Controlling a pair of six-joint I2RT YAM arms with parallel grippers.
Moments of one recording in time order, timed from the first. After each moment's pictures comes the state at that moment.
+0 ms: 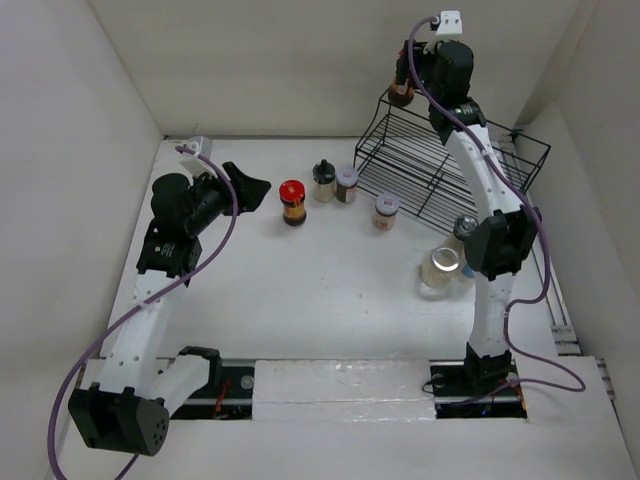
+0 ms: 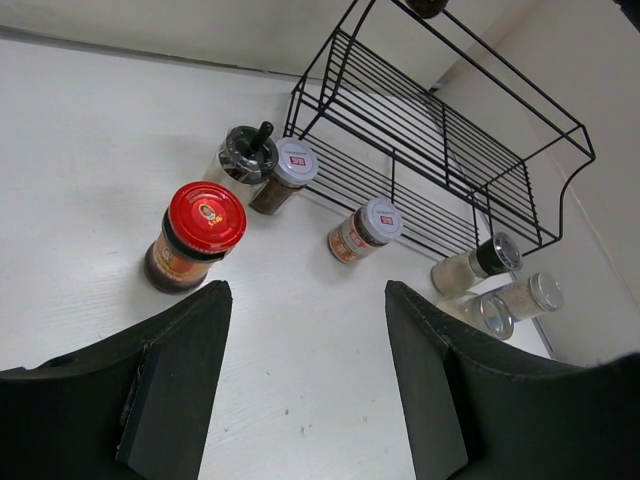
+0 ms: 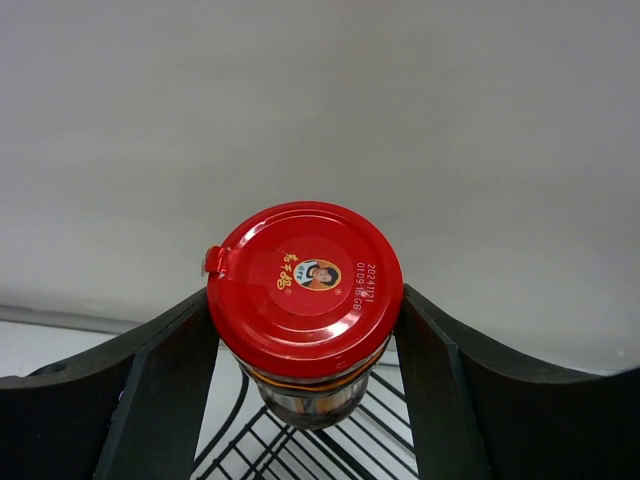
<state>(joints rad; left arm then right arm) -0.14 0.98 0.96 -0.14 0.40 -0.50 0.23 2.14 2.32 -0.16 0.09 0.06</state>
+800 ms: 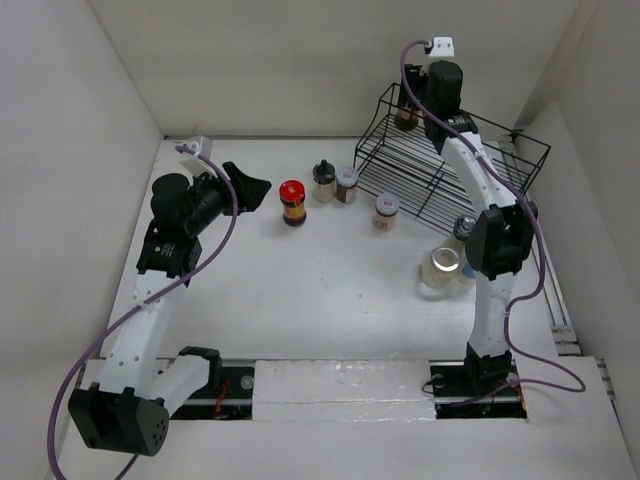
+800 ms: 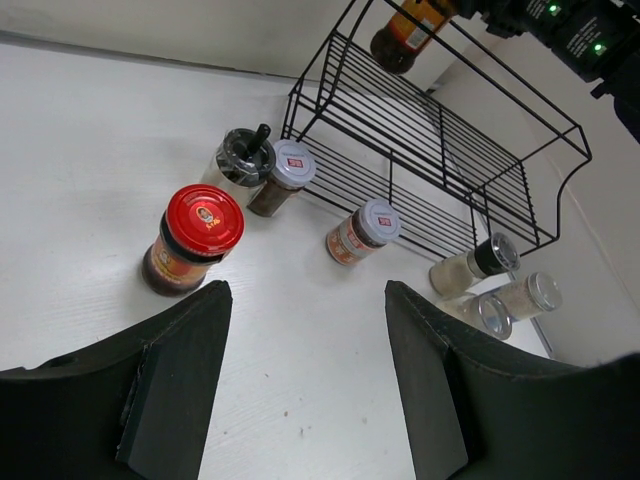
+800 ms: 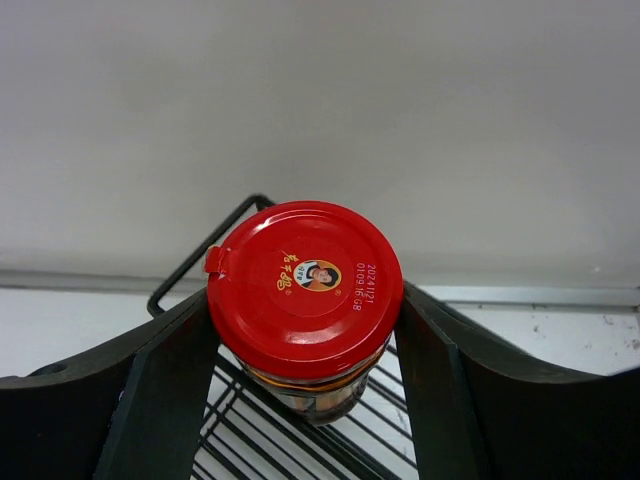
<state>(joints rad) -0.14 0.98 0.96 -0.13 0.40 -0.50 0.21 2.14 2.17 -0.13 0.18 0.04</state>
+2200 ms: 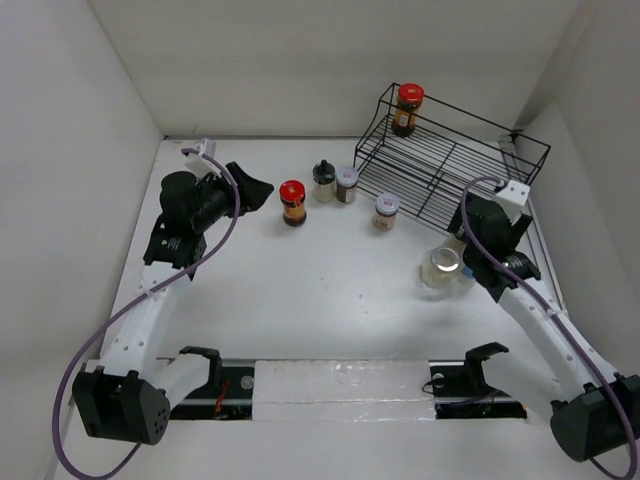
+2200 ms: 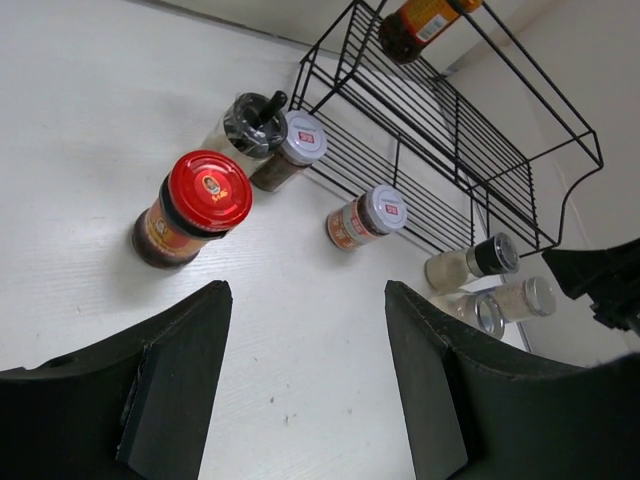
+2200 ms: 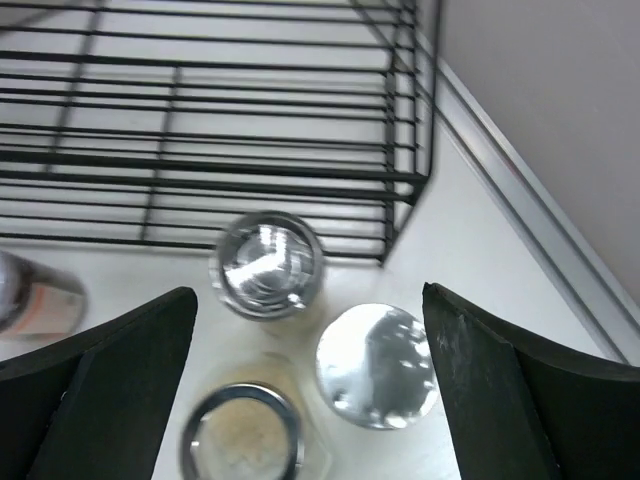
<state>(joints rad) -0.14 1.03 0.94 -0.12 0.40 -0.57 0.31 0.95 0.79 -0.31 0.74 0.36</state>
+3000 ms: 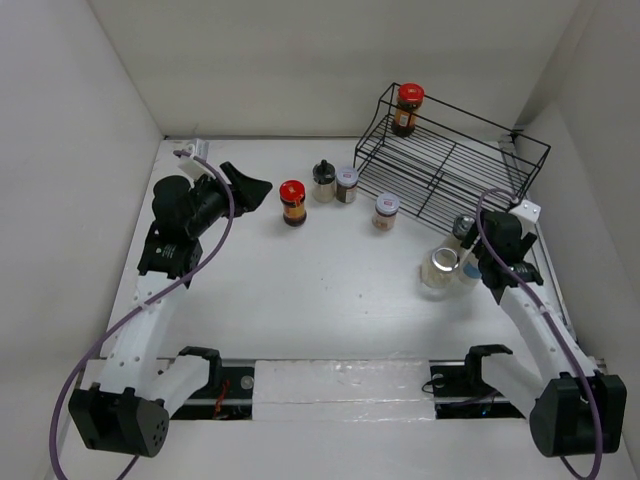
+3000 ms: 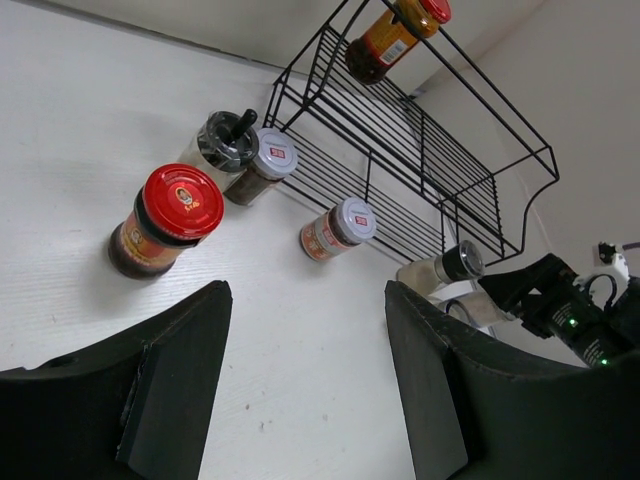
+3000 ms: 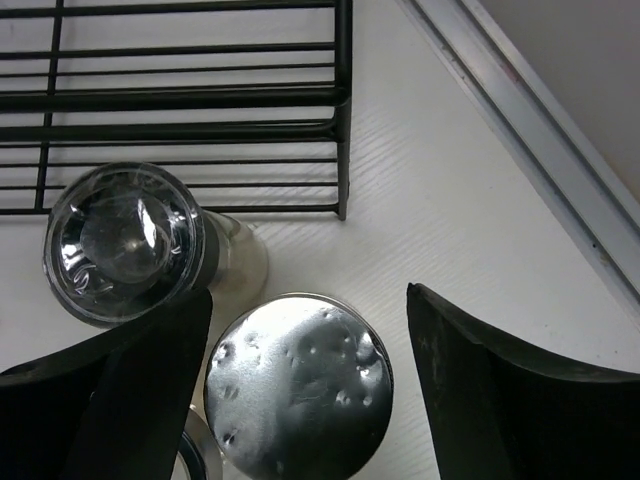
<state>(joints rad) -0.14 0.97 0.94 -0.13 0.40 -0.62 0.04 0.94 0.63 -0.29 0.51 0.39</state>
